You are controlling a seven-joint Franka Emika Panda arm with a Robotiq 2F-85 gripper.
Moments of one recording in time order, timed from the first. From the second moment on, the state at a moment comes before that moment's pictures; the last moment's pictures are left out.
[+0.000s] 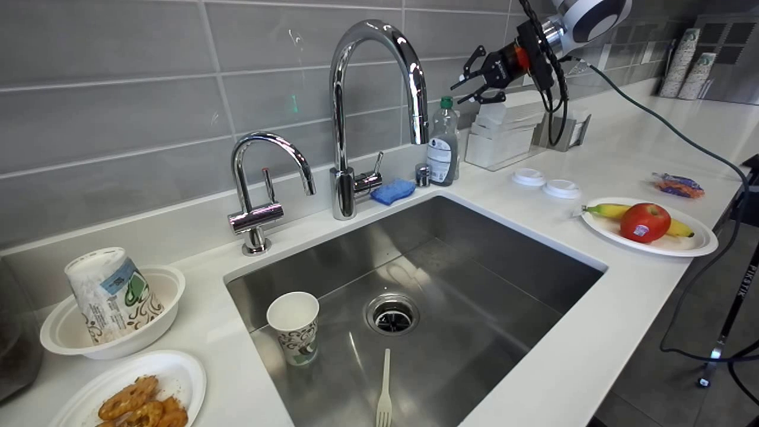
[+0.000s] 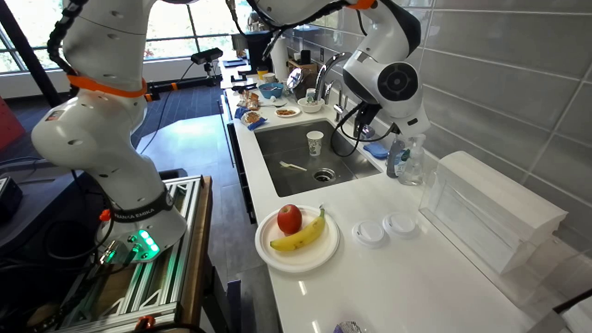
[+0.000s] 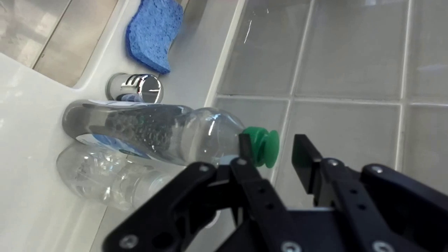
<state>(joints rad) -0.07 0.46 0.06 -1.81 1.47 2.44 -0.36</state>
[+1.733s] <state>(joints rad) -0.05 0.48 0.03 -1.78 1.47 2.44 -0.36</state>
